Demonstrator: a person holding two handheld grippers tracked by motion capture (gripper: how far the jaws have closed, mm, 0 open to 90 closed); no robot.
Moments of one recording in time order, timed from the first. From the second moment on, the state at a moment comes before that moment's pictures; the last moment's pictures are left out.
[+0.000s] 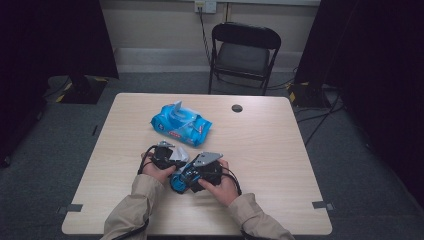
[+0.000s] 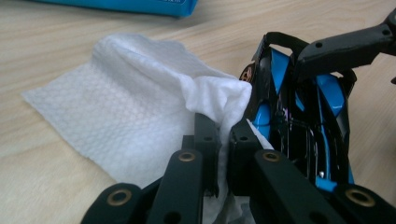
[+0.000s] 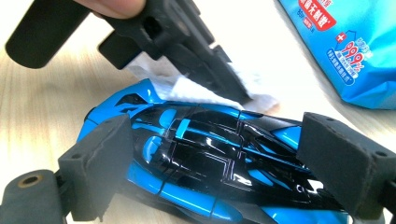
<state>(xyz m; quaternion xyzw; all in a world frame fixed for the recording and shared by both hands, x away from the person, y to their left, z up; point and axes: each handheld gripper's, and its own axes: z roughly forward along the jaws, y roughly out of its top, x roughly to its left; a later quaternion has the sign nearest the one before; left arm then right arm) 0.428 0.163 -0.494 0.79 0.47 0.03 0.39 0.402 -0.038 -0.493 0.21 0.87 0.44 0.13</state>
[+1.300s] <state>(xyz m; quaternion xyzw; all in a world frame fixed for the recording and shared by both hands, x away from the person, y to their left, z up) 0.395 0.203 -0.481 0.80 0.47 0.04 0.37 0.401 -0.038 -0.494 0.21 0.86 0.44 0.13</state>
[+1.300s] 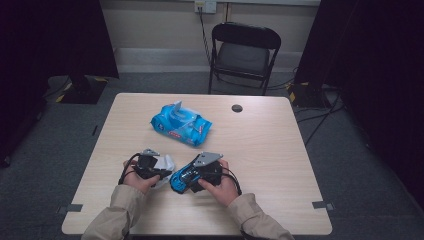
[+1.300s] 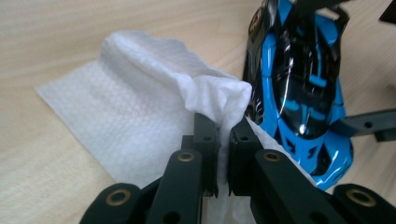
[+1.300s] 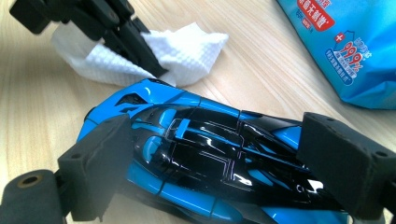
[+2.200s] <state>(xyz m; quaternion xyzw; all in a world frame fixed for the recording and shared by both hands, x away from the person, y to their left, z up) 0.462 0.121 -0.489 0.77 0.46 0.06 0.43 0.403 -0.039 -0.497 0.21 0.86 0.45 0.13</state>
